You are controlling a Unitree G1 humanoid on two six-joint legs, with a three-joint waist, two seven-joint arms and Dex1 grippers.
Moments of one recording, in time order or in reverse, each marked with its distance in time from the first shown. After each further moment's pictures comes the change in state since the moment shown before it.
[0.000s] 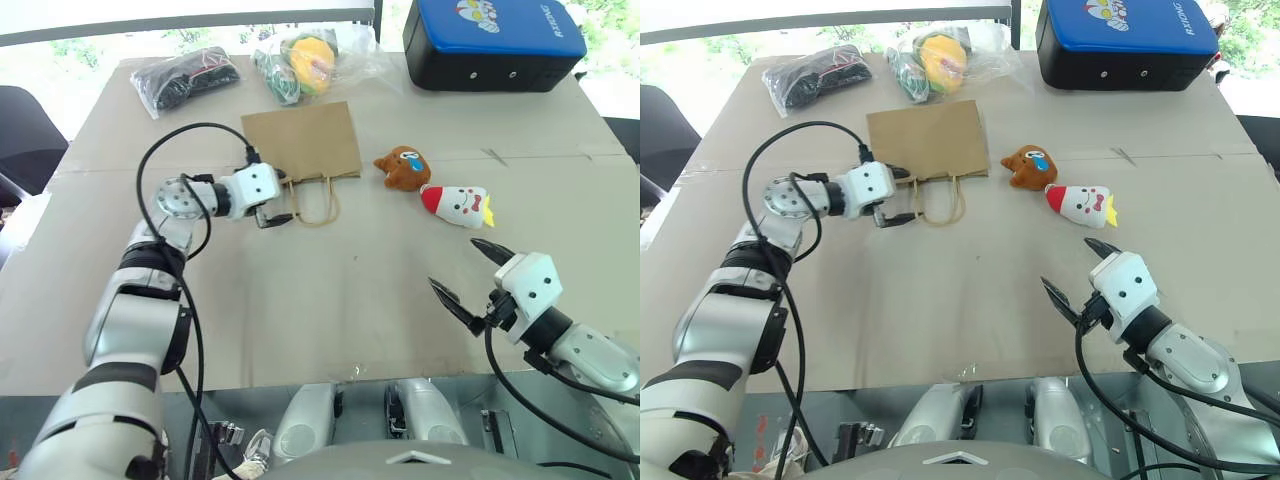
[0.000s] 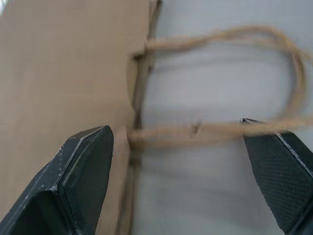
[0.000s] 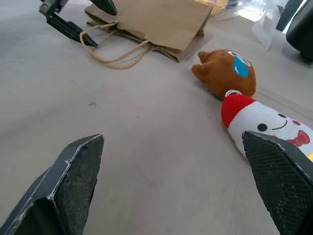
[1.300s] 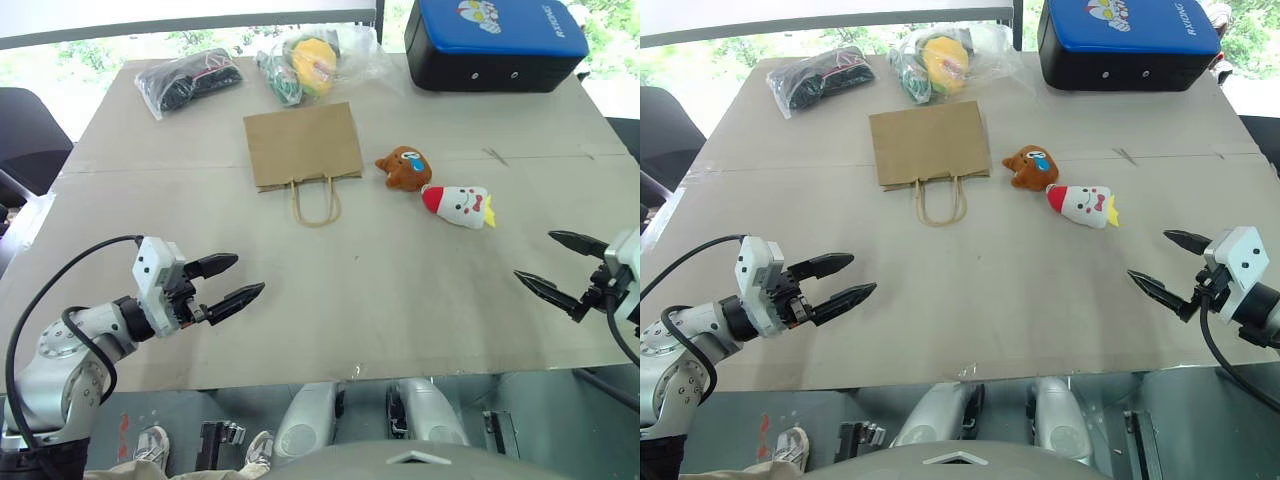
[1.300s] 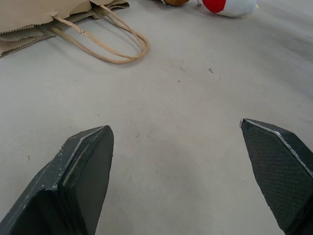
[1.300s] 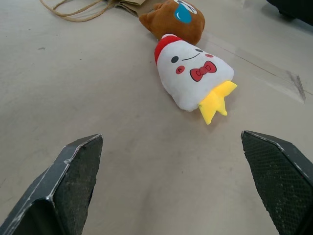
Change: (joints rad) left arm 1.138 0.152 0.561 -1.394 -0.756 1.022 0.003; right arm -0.066 -0.231 -0.422 0.547 0.218 -0.203 0.525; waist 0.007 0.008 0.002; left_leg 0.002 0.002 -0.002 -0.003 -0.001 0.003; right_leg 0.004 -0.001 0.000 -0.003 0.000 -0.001
